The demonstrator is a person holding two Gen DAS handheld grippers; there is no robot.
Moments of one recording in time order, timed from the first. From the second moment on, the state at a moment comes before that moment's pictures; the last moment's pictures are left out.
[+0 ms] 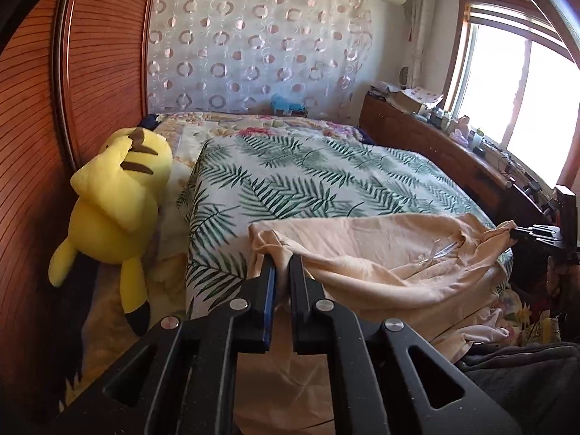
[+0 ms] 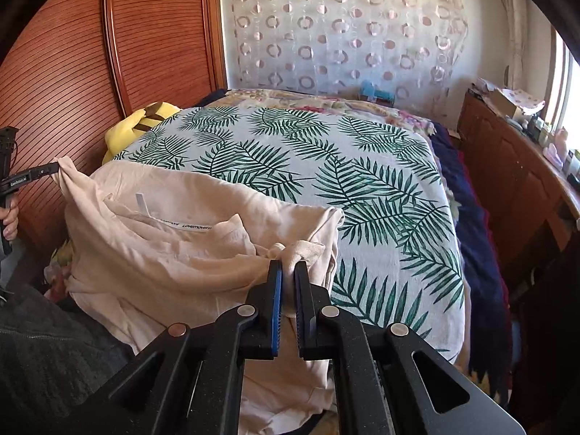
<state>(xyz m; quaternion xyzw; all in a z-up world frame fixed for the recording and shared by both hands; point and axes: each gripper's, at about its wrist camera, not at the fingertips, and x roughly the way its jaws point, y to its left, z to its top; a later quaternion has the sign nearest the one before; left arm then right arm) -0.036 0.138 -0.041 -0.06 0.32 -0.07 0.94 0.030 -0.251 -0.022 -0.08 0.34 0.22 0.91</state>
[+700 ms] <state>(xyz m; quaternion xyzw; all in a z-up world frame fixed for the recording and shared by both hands) 0.016 0.103 -0.050 -0.02 0.33 -0.08 0.94 0.032 -0.250 -0.009 -0.09 0.29 0.21 0.93</state>
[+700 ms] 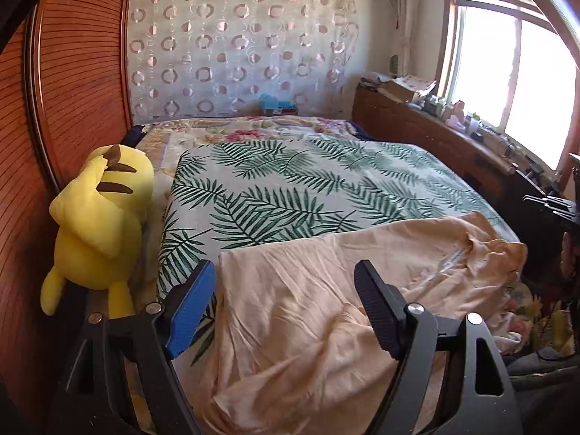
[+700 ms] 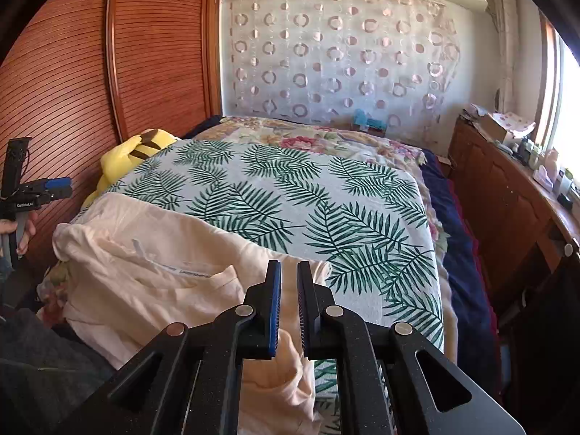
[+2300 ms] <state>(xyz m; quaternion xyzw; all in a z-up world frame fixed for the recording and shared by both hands) 0.092 0.131 -0.115 -0.05 0.43 -0.08 0.90 0.155 -0.224 -0.098 -0.08 0.41 0.21 0.89</state>
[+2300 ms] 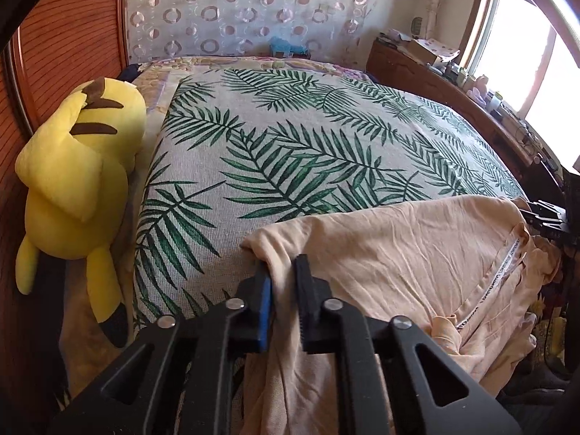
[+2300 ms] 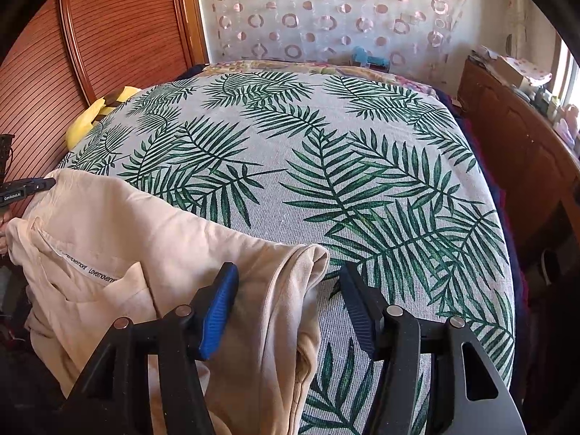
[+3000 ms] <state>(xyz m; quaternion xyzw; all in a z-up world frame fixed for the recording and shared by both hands) -0.023 0.110 0.024 -0.04 0.20 -0.08 0.98 0.043 -0.275 0.022 -0.06 0.23 0.20 0.95</state>
